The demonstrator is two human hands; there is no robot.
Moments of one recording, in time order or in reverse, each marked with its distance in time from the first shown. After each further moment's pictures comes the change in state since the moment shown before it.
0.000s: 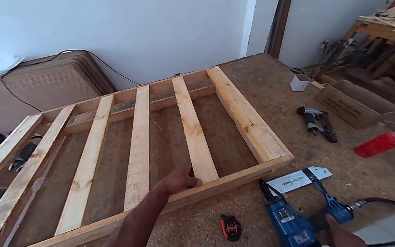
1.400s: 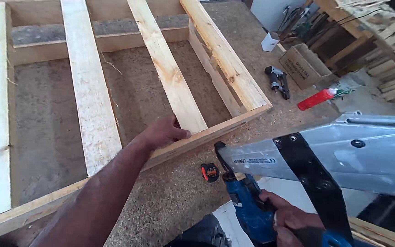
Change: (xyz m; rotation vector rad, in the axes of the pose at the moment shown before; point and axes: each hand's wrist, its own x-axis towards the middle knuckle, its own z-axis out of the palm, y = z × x) left_hand -0.003 0.001 -0.005 0.010 0.038 0.007; right_hand -0.302 -0.055 -0.027 0.669 -0.722 -1.099
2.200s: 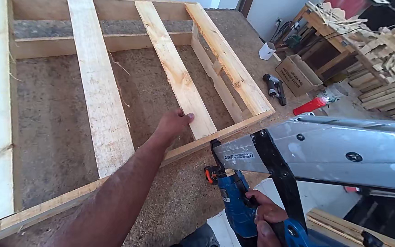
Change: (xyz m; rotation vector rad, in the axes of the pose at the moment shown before) left_hand 0.016 0.005 -0.003 -0.058 0.385 -0.102; right_hand -0.006 0.029 0.060 -0.086 0.046 -0.068
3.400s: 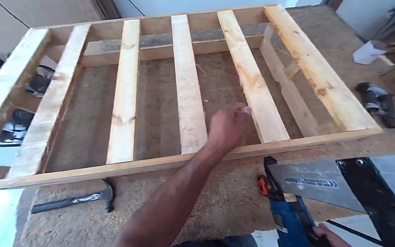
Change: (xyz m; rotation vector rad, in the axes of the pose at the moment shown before) left_hand -0.085 0.009 -0.047 0.164 0.279 0.348; right_hand -0.009 -0.019 0.026 -0.057 -0.112 0.190
